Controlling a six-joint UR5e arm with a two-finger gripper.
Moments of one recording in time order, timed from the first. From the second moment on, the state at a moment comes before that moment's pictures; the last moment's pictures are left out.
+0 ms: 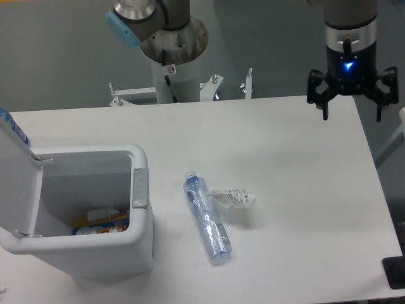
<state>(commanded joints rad) 2.76 -1.75 -1.44 -1.11 1.57 1.10</state>
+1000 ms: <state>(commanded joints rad) 2.66 -1.82 -1.49 -1.05 1.67 0.67</state>
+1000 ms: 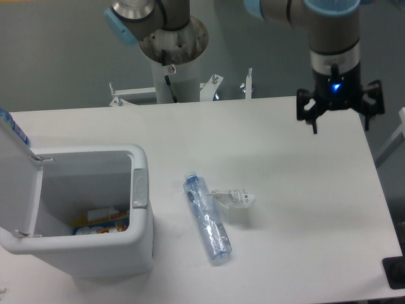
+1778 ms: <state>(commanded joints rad) 2.53 -1.87 -1.66 -0.87 1.66 0.48</state>
